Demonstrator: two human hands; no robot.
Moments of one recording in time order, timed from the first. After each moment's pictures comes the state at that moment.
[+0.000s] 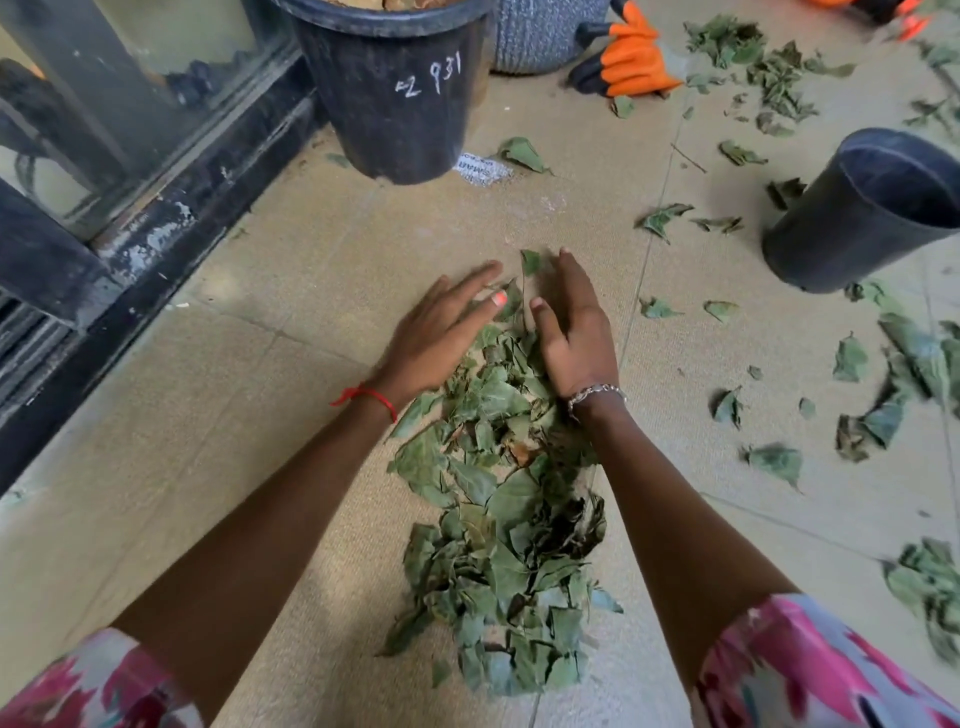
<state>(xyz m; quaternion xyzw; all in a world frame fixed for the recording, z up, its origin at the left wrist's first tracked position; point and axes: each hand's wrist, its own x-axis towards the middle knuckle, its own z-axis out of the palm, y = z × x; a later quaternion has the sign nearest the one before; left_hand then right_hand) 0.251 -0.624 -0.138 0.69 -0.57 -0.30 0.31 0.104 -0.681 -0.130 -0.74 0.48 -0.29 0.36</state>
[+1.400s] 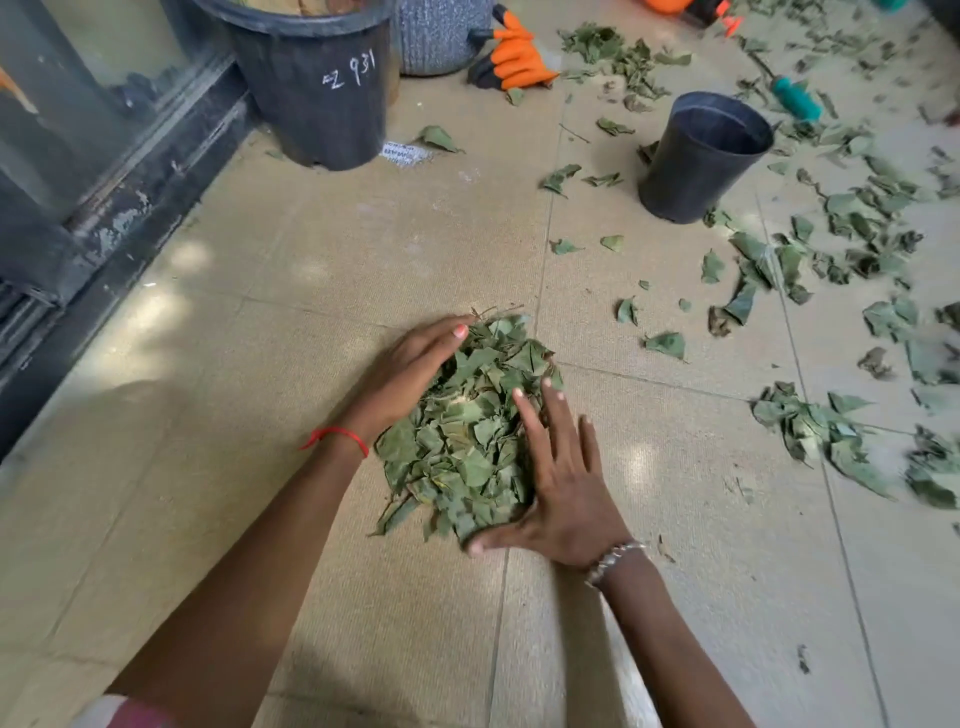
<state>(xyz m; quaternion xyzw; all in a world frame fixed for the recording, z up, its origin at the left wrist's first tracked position) 0.202 -0.527 -0.128 0.62 -0.56 -0.44 0.34 -0.009 -0.483 -0.122 -0.86 0.47 0.01 0.23</state>
